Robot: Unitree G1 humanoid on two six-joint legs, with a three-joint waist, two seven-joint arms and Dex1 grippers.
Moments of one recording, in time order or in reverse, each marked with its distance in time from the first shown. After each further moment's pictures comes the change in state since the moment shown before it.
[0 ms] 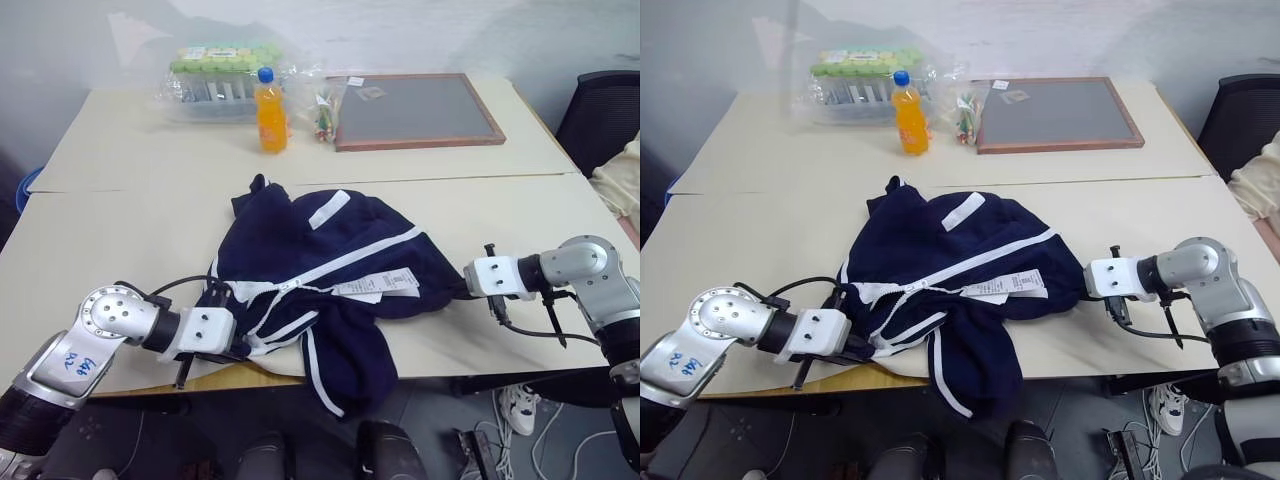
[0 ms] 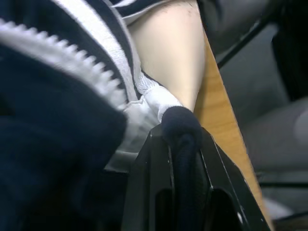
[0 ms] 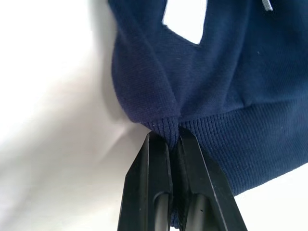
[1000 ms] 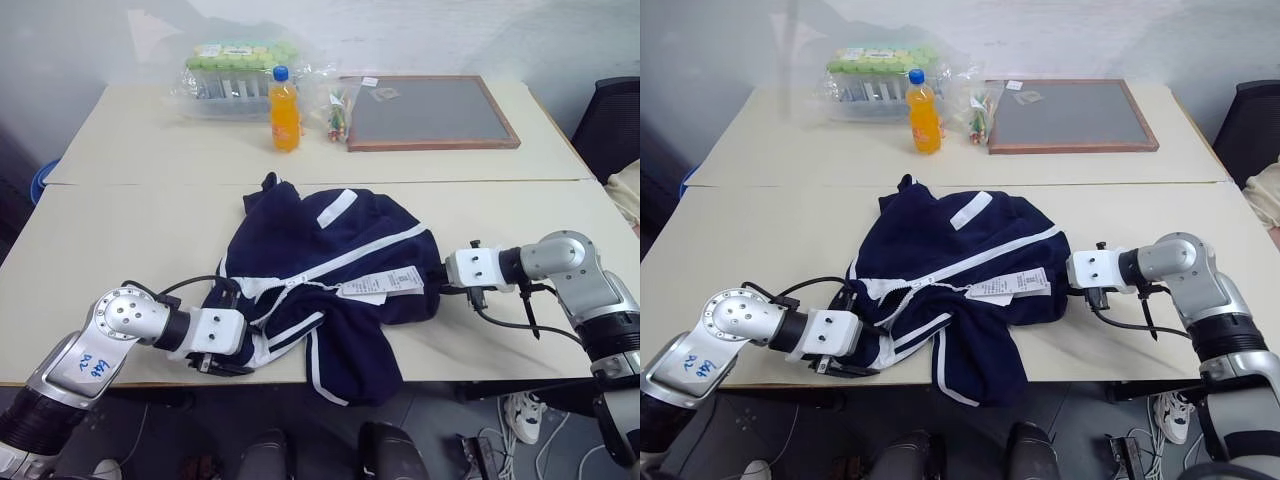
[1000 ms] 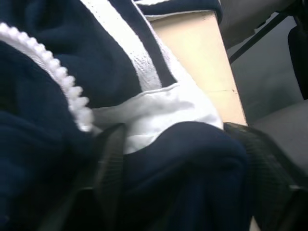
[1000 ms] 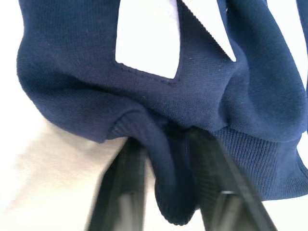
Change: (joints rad) left arm -0.033 -0.050 -0.051 -0.012 0.153 -0.065 0.051; right arm -0.053 0.067 0.011 0.005 -0.050 0.024 -0.050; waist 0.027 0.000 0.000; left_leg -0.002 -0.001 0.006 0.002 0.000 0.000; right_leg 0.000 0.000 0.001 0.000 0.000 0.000
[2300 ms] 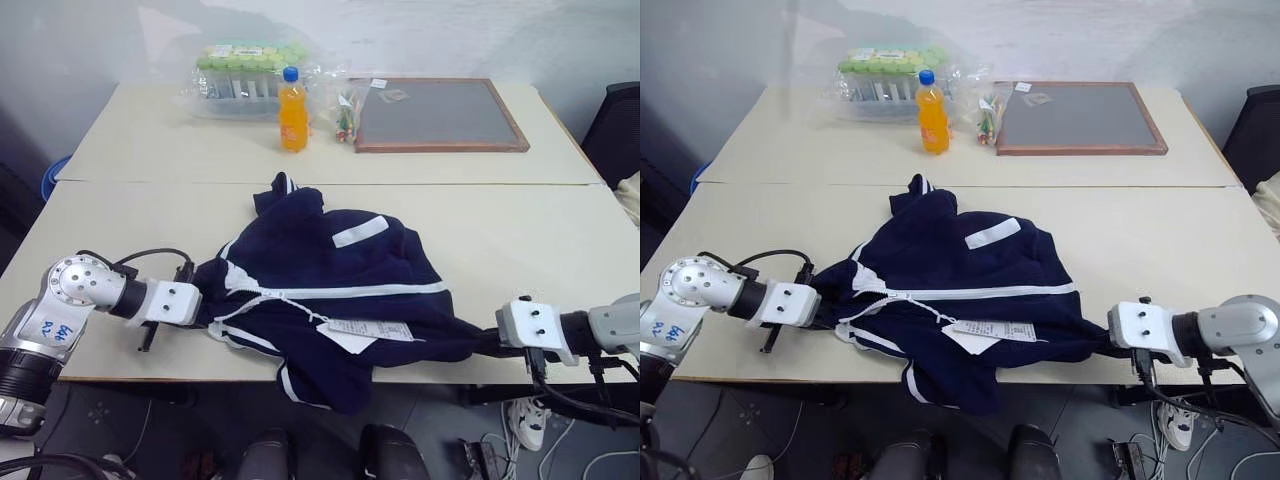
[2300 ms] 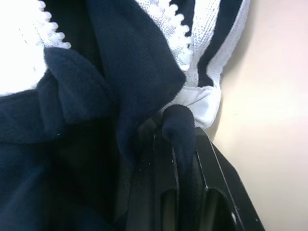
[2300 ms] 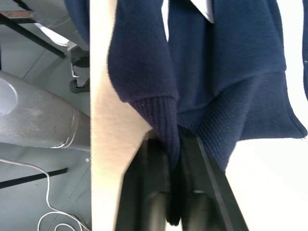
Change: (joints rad) left arm -0.160 0.068 0.022 0.461 0.016 -0.334 -0.139; right arm 0.682 -0.286 -0.321 -0.716 0.313 0.455 -0.023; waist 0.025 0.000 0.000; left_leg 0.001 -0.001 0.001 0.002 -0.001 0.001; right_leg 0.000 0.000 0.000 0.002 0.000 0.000
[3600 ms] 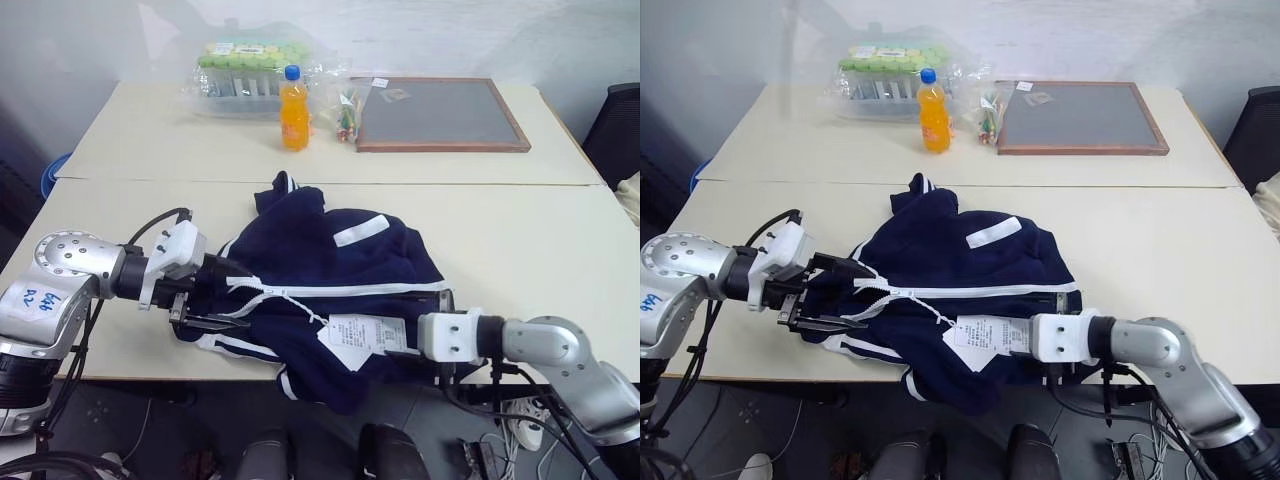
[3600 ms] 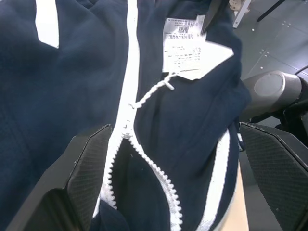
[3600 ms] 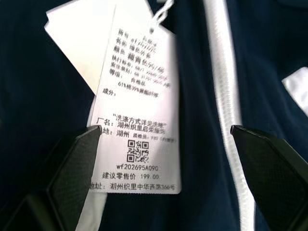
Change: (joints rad) left arm -0.047 -0.052 0.170 -0.366 -0.391 0.706 0.014; right arm -0.094 0.279 0.260 -0.216 -0.261 -0.063 -0.383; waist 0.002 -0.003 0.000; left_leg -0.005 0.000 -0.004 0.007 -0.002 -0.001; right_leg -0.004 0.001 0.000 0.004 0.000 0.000
